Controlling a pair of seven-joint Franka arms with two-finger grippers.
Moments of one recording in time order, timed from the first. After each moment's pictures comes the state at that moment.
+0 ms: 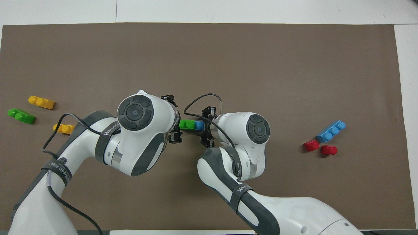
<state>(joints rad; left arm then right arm) -0.45 0.16 -0.13 -2.03 -0.03 2.30 -2.22 0.57 0.39 0.09 -2.02 0.63 2.70 1.73</state>
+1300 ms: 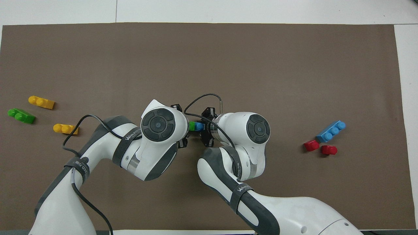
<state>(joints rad) -0.50 0.20 -0.13 -2.07 0.06 2.35 -2.32 0.57 0.39 0.09 -2.02 0.63 2.70 1.73</state>
